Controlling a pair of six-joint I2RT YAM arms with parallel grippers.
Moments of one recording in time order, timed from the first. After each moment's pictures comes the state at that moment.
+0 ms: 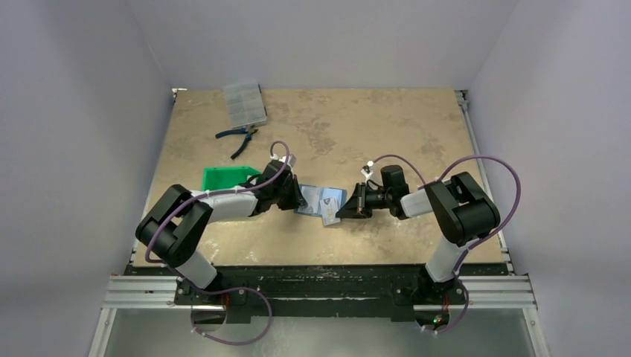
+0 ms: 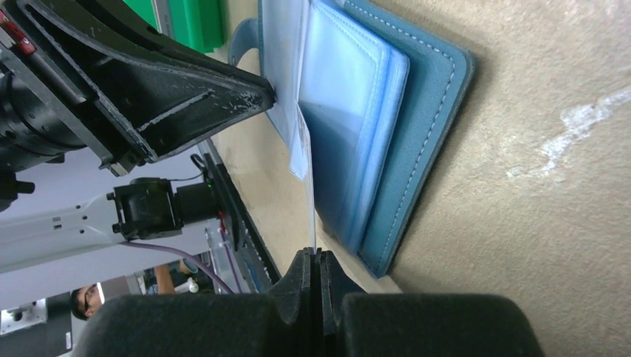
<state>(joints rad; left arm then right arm) -0.61 1.60 0.72 0.07 0.12 -0.72 0.34 1.75 0.53 0.47 -0.89 0.77</state>
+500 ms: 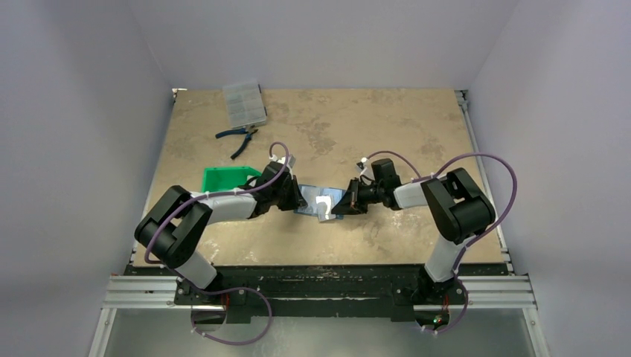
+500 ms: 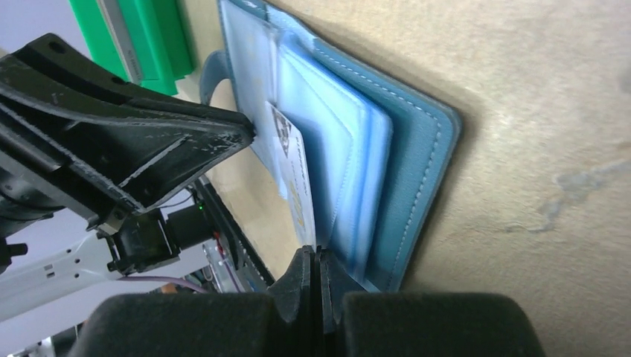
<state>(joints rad) -0.61 1.60 0.69 0.11 0.12 -0.72 0.39 1.78 0.66 0.27 -0.79 0.80</state>
